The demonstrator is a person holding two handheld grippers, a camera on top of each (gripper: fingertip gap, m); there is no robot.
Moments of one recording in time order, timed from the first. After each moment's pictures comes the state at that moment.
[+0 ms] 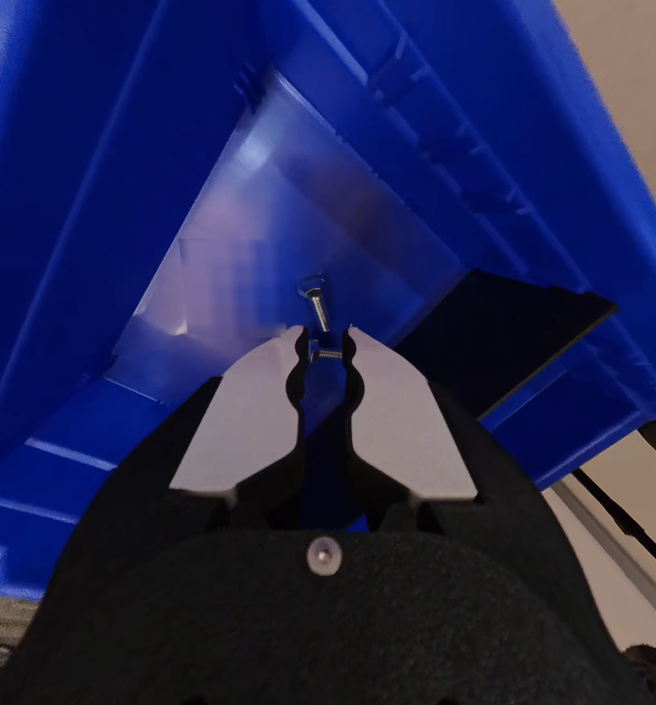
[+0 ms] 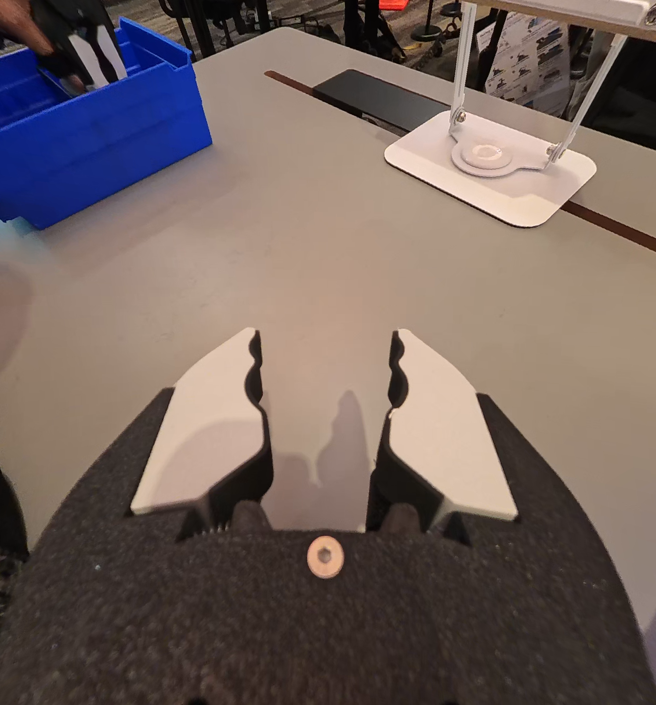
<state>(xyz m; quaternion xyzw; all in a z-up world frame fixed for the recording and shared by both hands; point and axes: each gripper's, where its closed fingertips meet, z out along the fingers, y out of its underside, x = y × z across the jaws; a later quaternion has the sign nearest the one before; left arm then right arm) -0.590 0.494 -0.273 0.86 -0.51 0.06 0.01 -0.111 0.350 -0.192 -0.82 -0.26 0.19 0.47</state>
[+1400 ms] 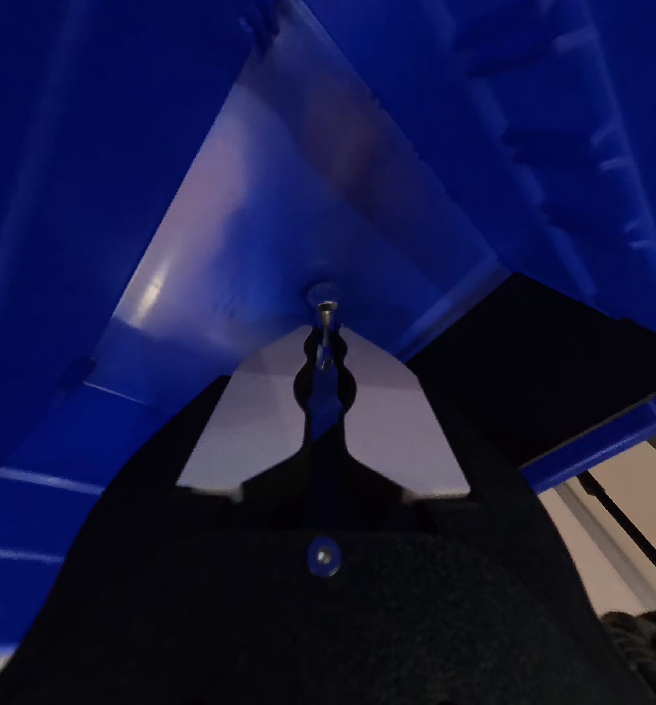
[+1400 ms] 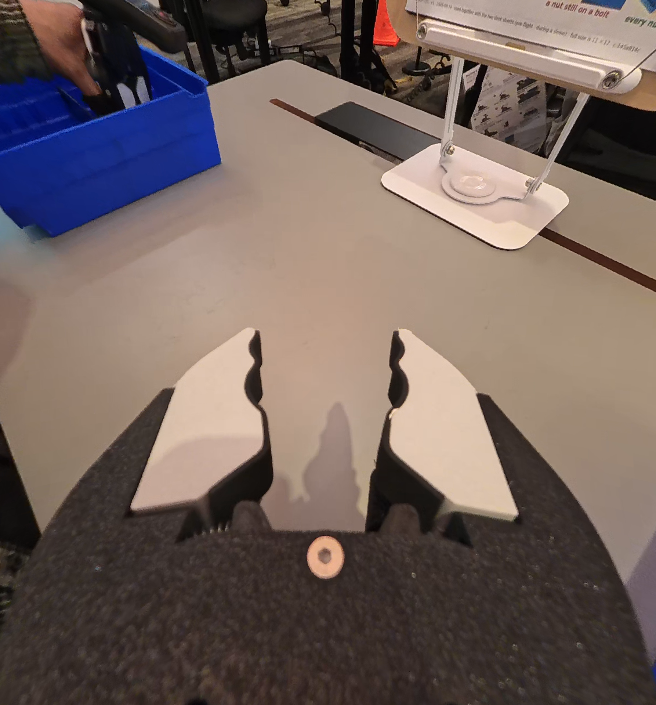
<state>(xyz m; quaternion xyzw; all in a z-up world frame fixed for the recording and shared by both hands) -0.599 0.498 -0.292 0.87 -0.49 0.04 0.07 -0.108 0.336 -0.172 -0.80 -0.27 0.18 0.50</state>
